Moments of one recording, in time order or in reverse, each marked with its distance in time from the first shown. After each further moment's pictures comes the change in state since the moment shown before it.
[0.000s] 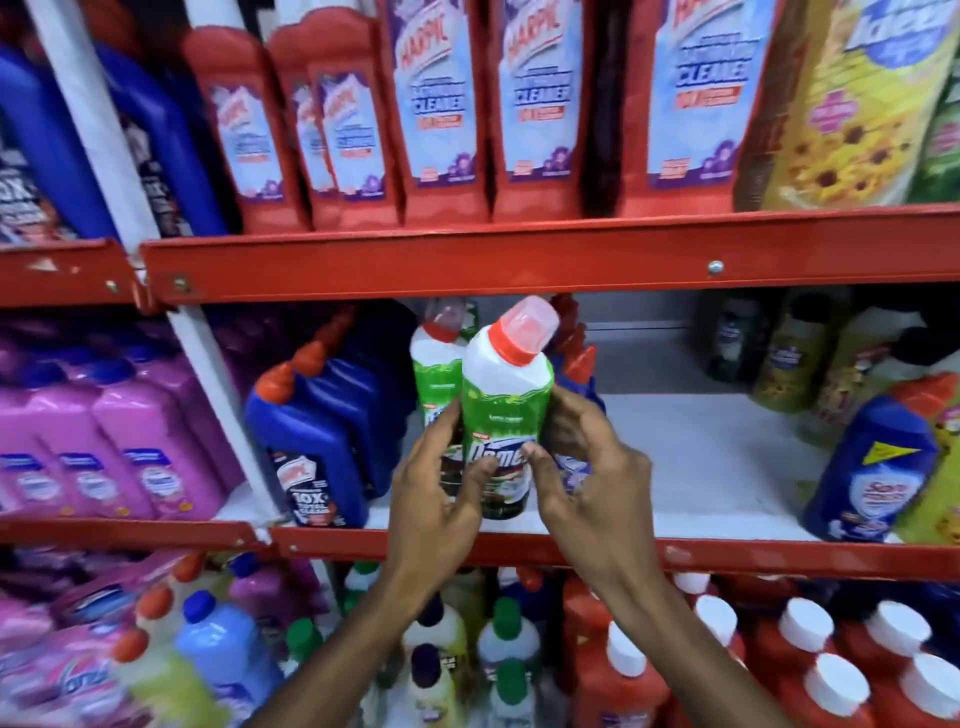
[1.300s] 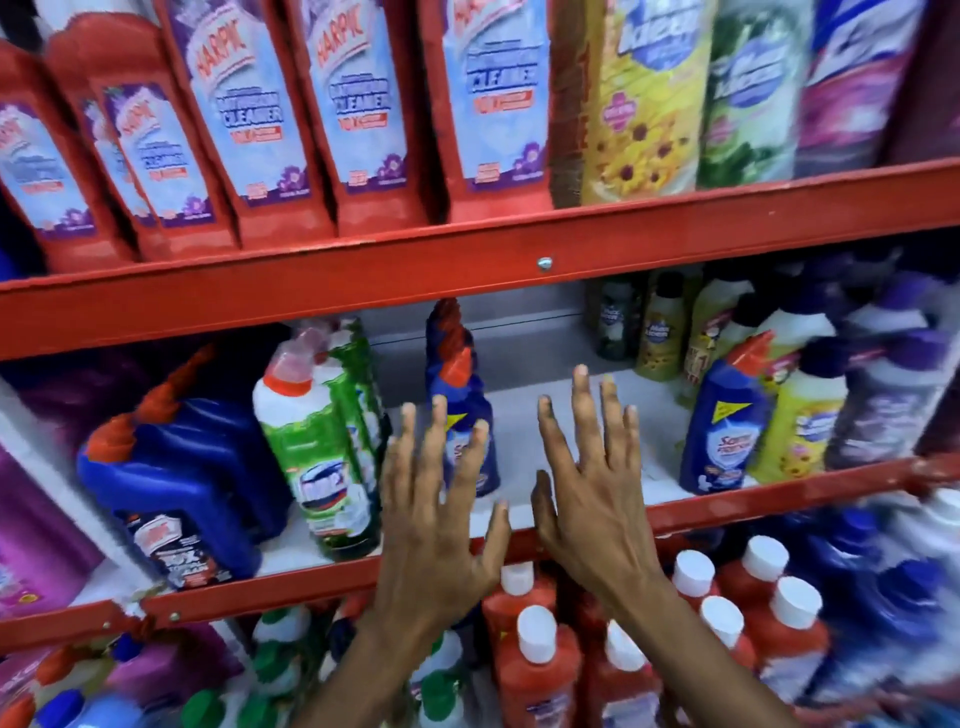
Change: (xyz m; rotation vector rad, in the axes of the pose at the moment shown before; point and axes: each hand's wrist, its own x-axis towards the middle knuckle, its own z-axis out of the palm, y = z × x) left_hand -0.023 0.004 0.083 0.539 -0.075 0.531; right_hand -0.015 0.059 -0.079 -1.000 -0.050 -0.079
